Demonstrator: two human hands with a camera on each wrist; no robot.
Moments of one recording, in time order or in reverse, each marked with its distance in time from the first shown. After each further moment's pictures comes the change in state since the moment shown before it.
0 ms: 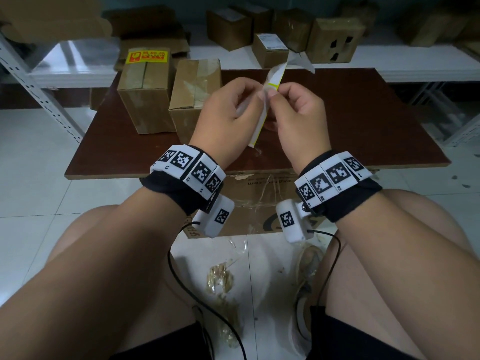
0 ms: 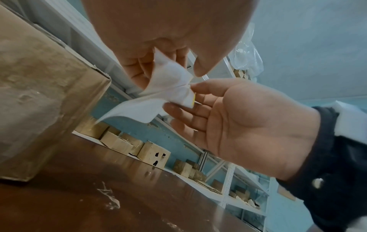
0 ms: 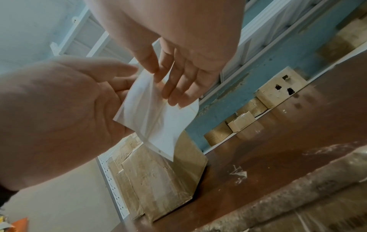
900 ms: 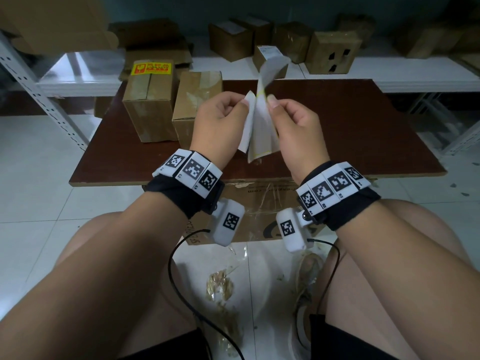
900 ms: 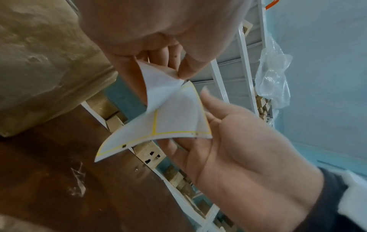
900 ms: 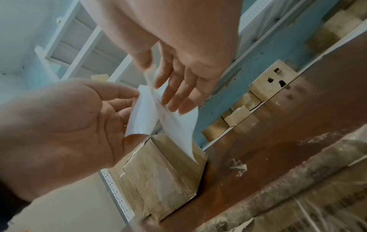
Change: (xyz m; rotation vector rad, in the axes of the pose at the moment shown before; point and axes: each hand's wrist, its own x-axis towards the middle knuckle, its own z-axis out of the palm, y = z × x) left_hand 0.010 -0.004 0.000 -0.204 0.127 -0.237; right_hand 0.002 0.002 -0.005 -0.042 -0.058 0.071
